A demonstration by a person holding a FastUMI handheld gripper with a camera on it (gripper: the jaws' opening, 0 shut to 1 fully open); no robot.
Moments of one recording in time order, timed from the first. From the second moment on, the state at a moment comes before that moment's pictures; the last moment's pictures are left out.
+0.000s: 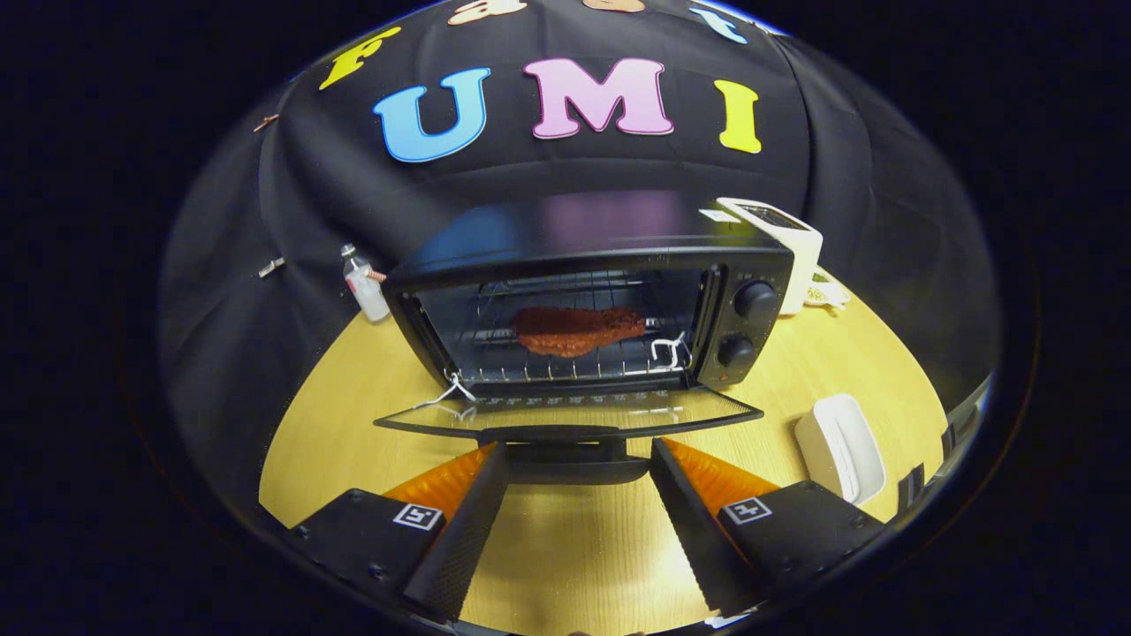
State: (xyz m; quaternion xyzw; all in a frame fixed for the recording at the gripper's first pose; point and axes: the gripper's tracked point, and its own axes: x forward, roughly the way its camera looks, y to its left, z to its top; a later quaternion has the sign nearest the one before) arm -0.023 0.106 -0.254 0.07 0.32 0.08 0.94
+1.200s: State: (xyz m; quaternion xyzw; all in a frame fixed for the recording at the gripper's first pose) arm -0.002 0.097 -0.172 0.08 0.22 0.09 0.97
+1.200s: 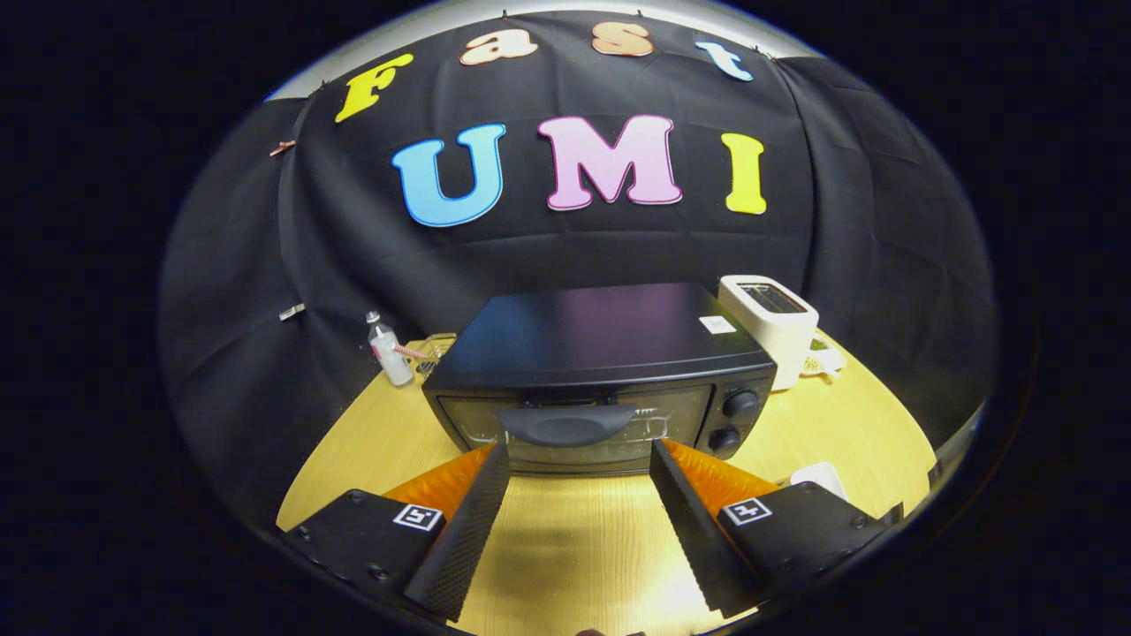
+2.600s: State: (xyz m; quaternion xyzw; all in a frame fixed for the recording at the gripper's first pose) arm -0.044 -0.012 0.016 0.02 0.00 0.01 1.00
